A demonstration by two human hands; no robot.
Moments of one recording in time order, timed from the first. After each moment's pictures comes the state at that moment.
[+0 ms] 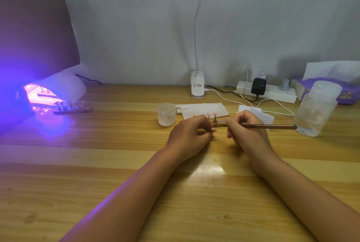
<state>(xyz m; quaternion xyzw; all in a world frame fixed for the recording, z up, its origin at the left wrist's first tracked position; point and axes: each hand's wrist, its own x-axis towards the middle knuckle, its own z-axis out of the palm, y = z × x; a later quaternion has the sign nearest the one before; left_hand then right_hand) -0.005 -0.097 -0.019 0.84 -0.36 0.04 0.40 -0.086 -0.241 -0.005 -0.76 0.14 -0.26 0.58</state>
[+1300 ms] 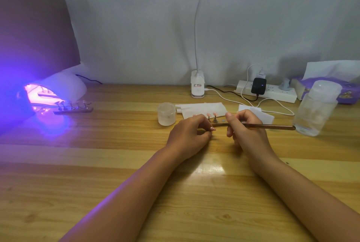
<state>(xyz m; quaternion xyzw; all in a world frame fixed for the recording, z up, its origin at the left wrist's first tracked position) -0.007 -0.097 -0.018 0.84 -0.35 0.02 0.41 -0.087 -0.237 -0.005 -0.77 0.14 -0.27 0.56</state>
